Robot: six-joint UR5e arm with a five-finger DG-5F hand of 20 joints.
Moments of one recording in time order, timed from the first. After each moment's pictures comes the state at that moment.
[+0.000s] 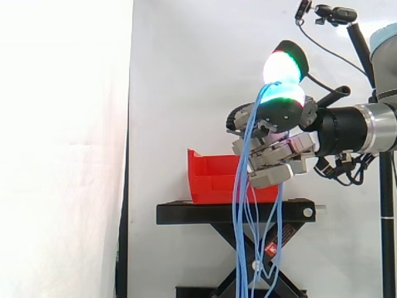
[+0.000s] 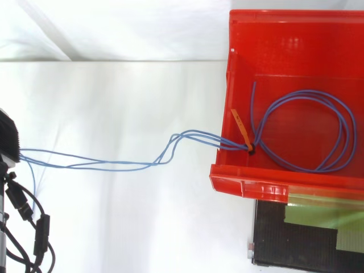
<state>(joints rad) 0.14 -2.17 -1.20 -3.01 -1.68 0.05</state>
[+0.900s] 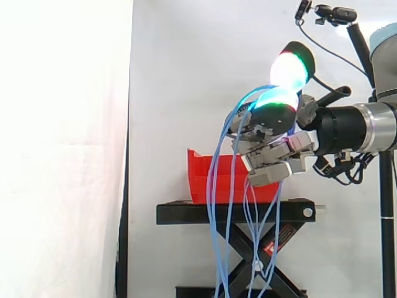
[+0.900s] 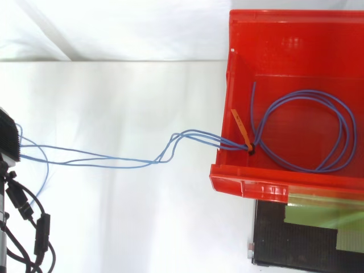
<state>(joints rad) 0.14 -2.17 -1.19 -3.01 -1.68 0.05</state>
